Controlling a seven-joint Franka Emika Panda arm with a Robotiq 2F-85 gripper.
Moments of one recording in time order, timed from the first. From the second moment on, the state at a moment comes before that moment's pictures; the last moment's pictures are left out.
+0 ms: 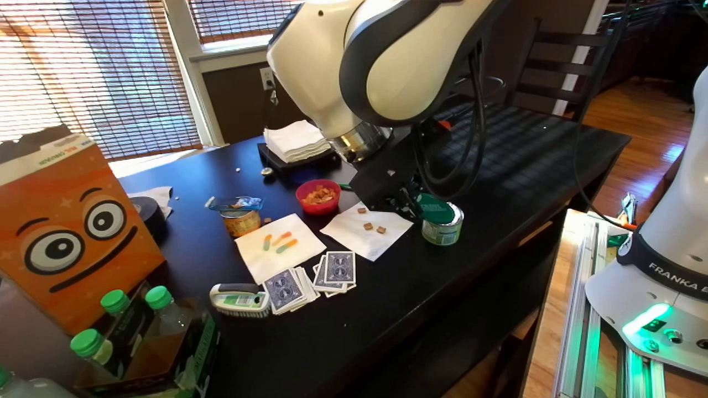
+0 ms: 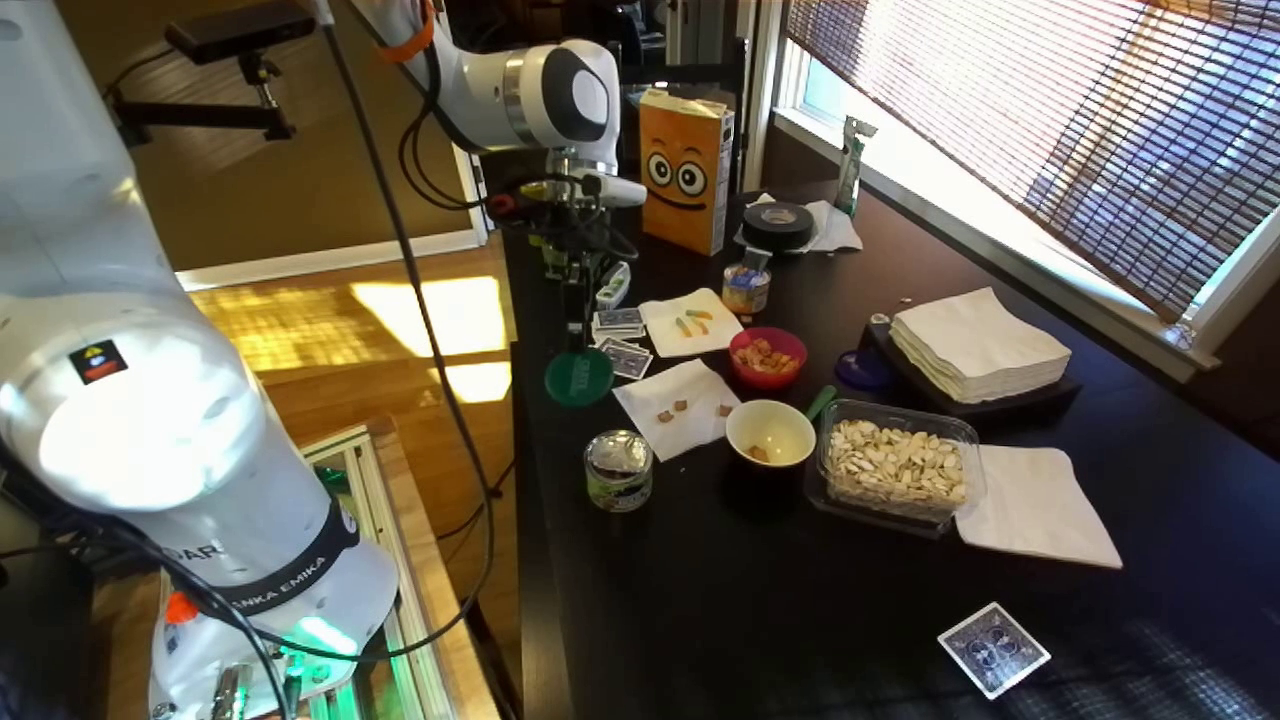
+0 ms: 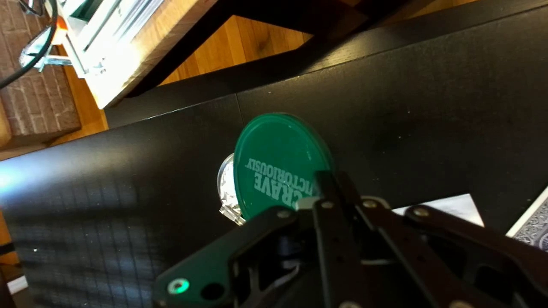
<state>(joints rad) 0.31 0.12 0.11 -2.33 -0.28 1.93 1.17</state>
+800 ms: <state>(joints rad) 0.24 0.15 0.10 -2.35 -0.35 1.92 1.26</state>
